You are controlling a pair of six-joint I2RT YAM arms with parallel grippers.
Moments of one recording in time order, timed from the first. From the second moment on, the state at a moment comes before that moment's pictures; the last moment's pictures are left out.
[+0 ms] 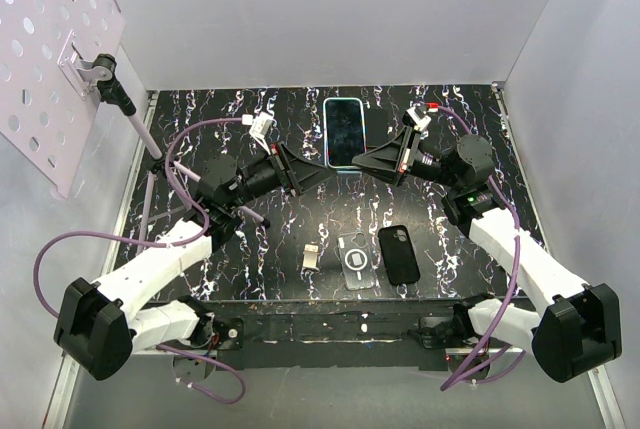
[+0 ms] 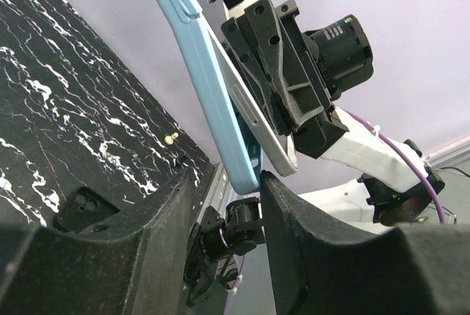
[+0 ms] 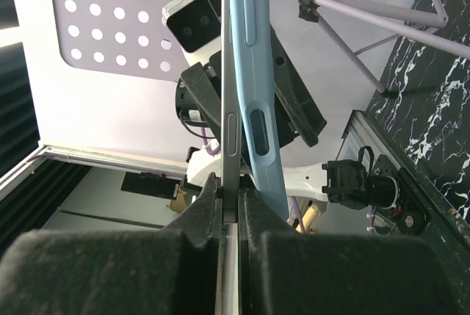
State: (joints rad) left arm -0.59 1.11 0.75 0.57 0.55 -0.95; right arm 0.41 1.11 0.80 0.50 -0.88 1.58
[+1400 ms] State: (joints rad) left arm -0.58 1.04 0.91 -0.19 0.11 -0.72; right arm 0.01 1.85 1.50 -0.61 -0.49 0.48
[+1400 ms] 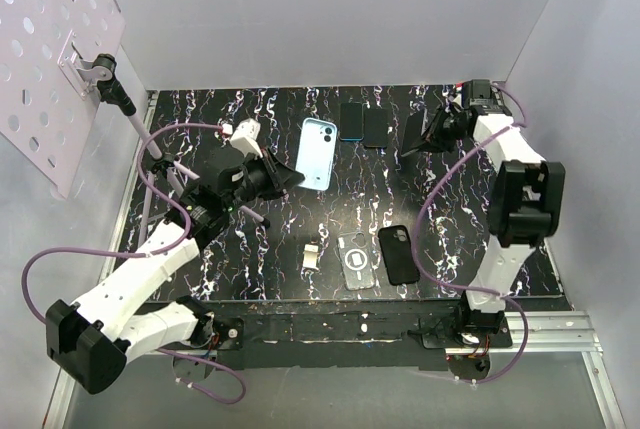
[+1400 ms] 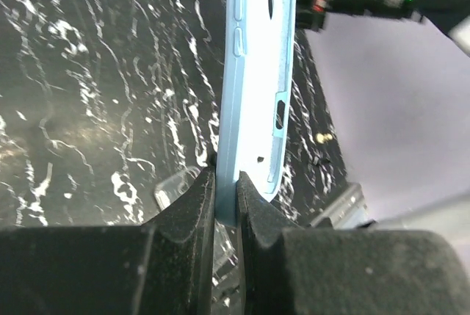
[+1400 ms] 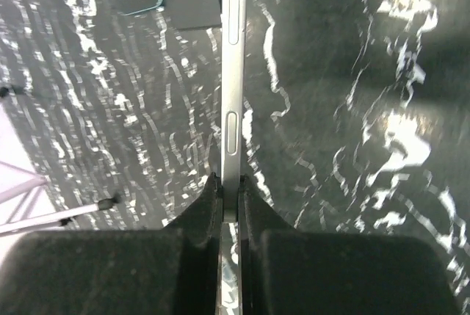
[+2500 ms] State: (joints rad) left arm -0.89 1.24 0.61 0.30 0.17 -1.35; right arm 0.01 2.30 2.05 -0.99 -0.30 0.26
